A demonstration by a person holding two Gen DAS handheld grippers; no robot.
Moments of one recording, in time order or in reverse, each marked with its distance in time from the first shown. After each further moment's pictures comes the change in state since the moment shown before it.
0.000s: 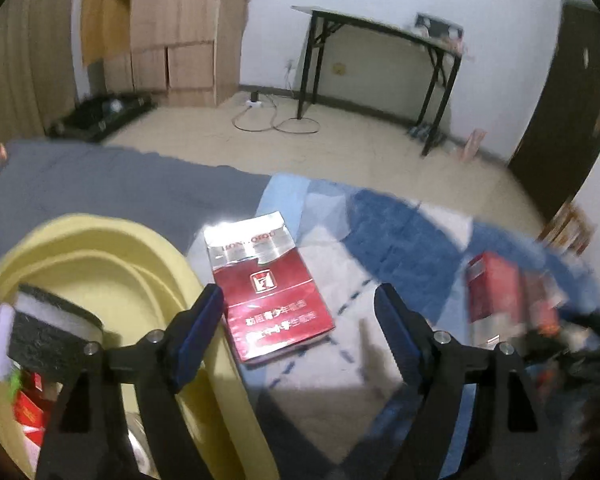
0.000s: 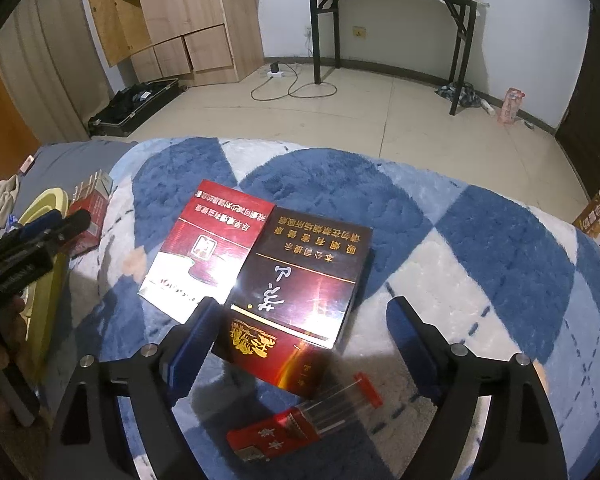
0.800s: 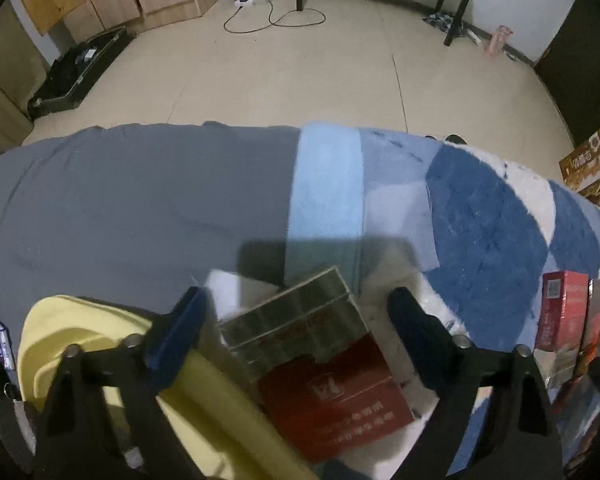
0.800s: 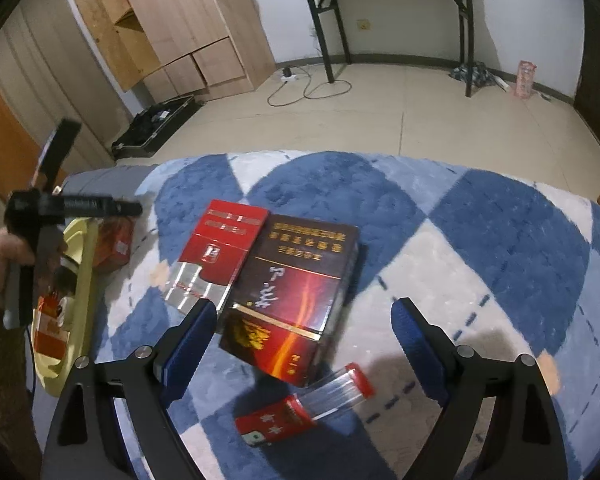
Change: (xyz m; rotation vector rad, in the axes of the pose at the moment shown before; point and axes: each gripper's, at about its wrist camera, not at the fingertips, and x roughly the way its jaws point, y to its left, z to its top) left arm 0.102 0.010 0.055 0.159 0.465 0.129; right arm -0.009 -0.035 -0.001 0.100 -0.002 0.139
